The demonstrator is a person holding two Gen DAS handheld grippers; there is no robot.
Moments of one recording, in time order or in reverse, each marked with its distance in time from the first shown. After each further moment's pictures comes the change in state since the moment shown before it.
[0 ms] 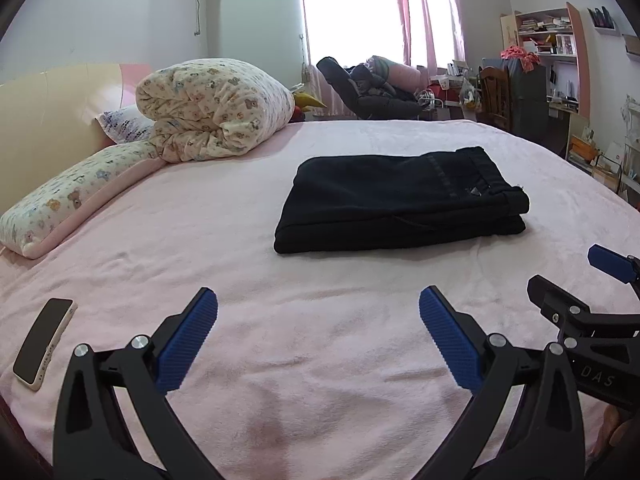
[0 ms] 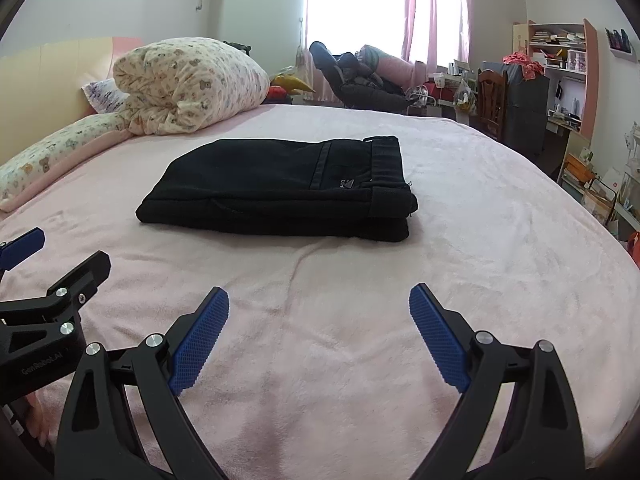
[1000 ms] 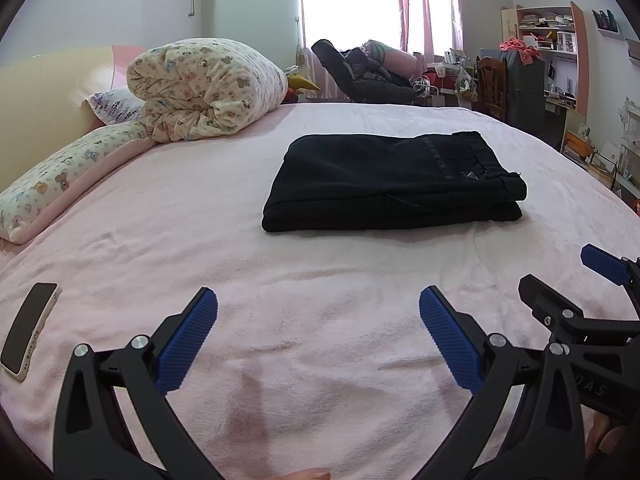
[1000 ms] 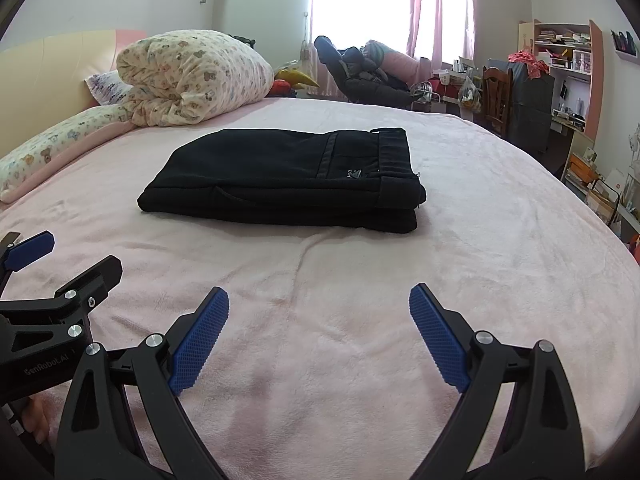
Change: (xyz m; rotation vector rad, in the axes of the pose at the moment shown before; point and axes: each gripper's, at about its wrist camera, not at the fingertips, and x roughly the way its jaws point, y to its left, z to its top) left arm 0.011 0.000 -0.007 -0.022 0.062 -0.044; right arm 0.004 0.007 -0.003 -0.008 0.013 0.004
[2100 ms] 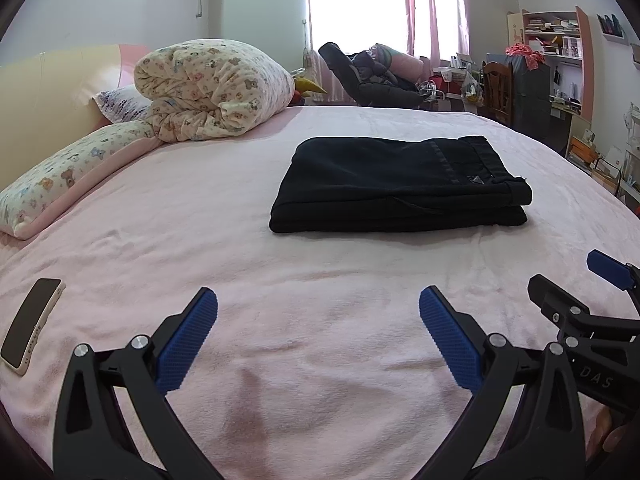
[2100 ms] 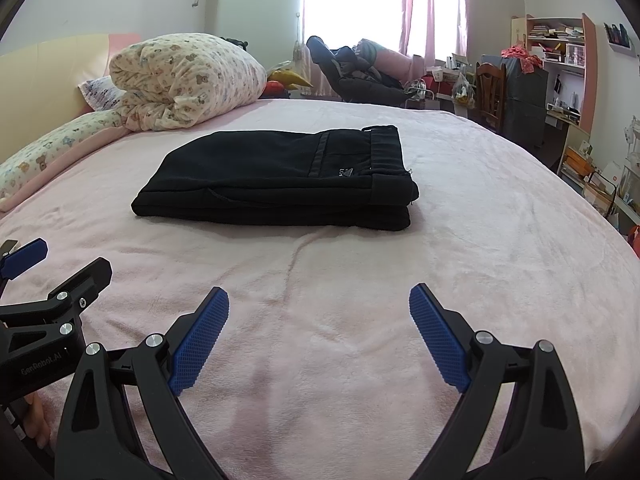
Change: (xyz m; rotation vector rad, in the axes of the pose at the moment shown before) left arm -0.001 0.004 0.000 -0.023 -0.010 0.019; right arm 0.003 -0.009 -0.008 0.023 -0.002 -0.005
